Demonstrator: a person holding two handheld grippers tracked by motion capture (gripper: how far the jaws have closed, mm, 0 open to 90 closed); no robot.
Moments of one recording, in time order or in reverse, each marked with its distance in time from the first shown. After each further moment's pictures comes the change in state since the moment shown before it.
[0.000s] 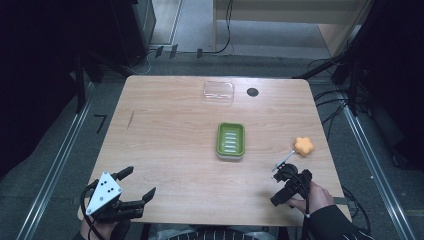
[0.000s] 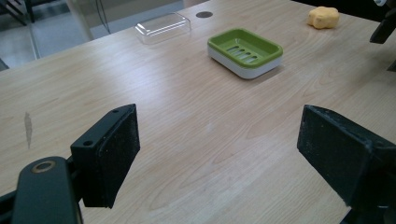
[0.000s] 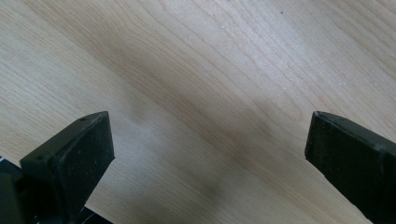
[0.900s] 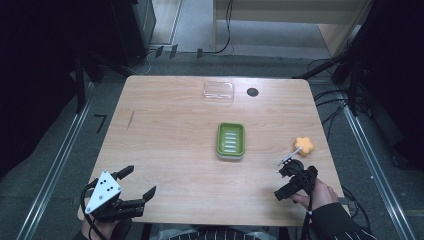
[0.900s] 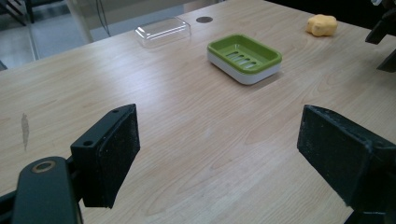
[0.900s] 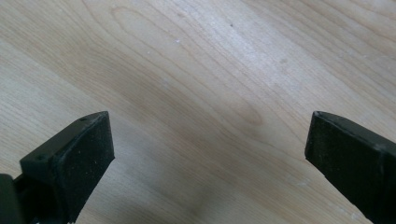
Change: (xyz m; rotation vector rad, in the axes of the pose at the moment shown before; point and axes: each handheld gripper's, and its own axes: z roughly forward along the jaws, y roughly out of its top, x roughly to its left) left arm 0.001 0.000 0.001 -0.013 -0.005 -0.020; right arm -0.015 -0.002 -0.004 -0.054 -0.038 0.050
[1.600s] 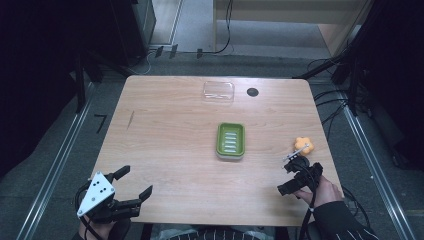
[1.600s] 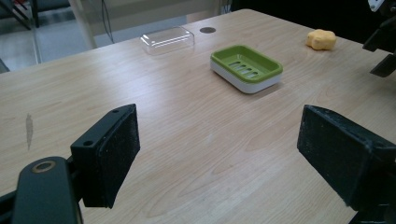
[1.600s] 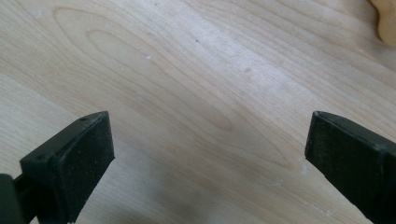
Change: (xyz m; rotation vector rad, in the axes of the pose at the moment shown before) left arm 0.004 -0.003 -0.007 -0.046 0.007 -0.033; right arm -0.013 -0.001 -0.007 -0.055 -0.026 0.046
